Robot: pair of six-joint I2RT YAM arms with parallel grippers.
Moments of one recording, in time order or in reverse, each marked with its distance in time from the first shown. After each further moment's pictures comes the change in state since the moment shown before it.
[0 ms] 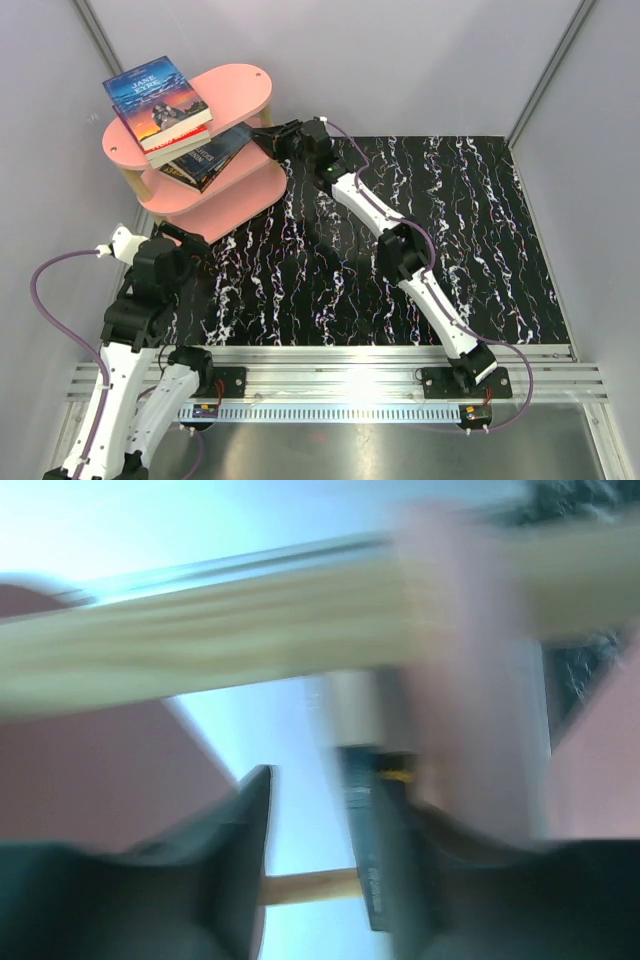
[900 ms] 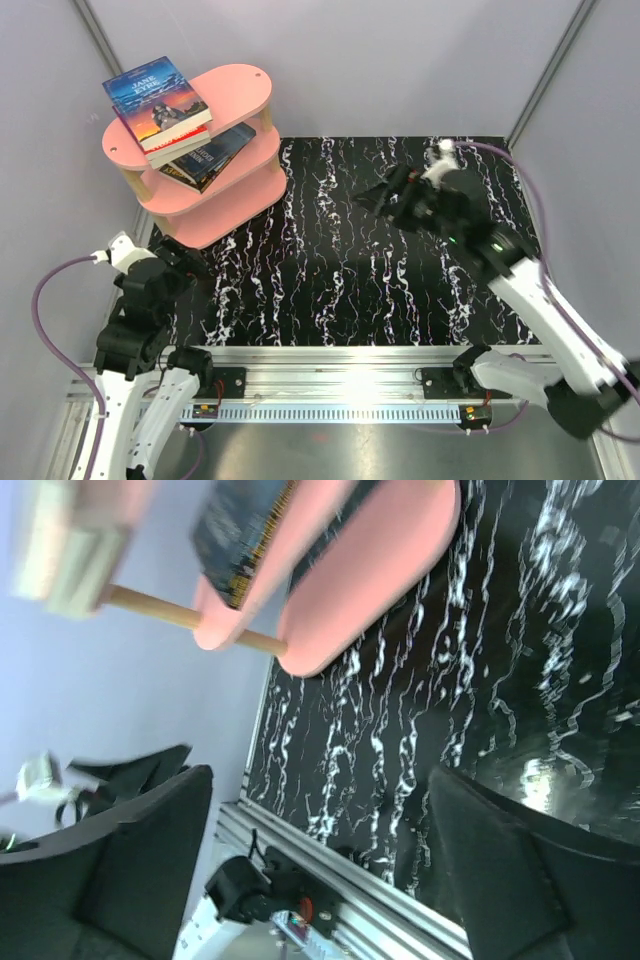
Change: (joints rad) left arm 0.000 -0.150 -0.040 -0.035 0.003 0.201; right arm -0.045 -1.624 -1.497 -0.422 0.076 -0.815
